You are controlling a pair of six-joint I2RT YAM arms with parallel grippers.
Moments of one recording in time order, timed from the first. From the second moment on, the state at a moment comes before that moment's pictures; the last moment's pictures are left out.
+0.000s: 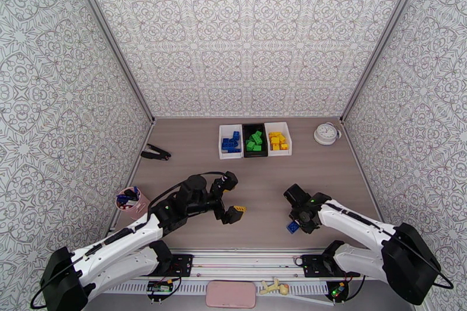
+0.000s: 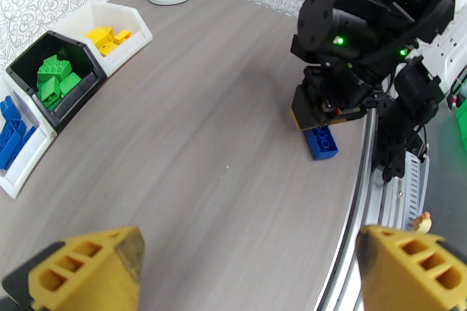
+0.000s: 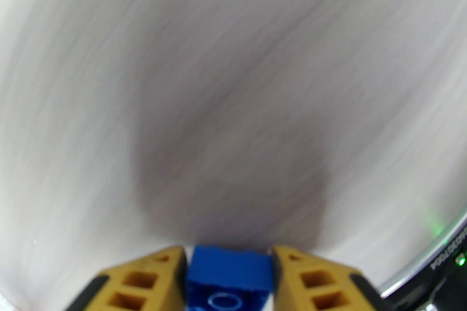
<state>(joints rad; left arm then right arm) -0.80 0.94 0.58 -0.09 0.38 -0.02 0.64 1.19 0.54 -0.81 0.15 1.46</state>
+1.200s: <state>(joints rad) -0.78 0.78 0.62 -0.30 0.00 -0.04 0.70 1.75 1.37 -0.45 0.24 0.73</state>
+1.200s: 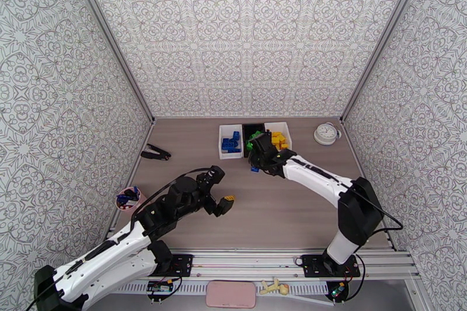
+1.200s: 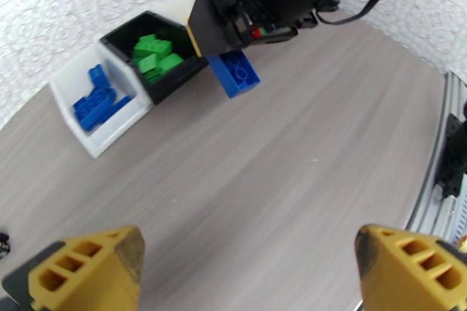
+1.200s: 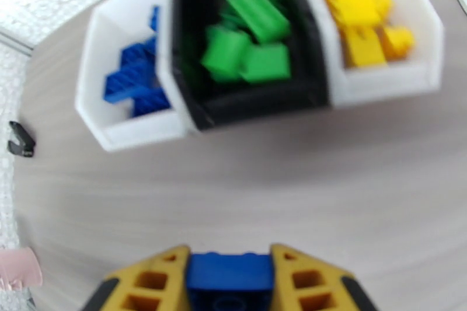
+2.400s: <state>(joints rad) -0.63 0.66 0.57 -0.28 -0.23 -0.19 0.67 2.53 2.35 -0.39 0.29 0.32</state>
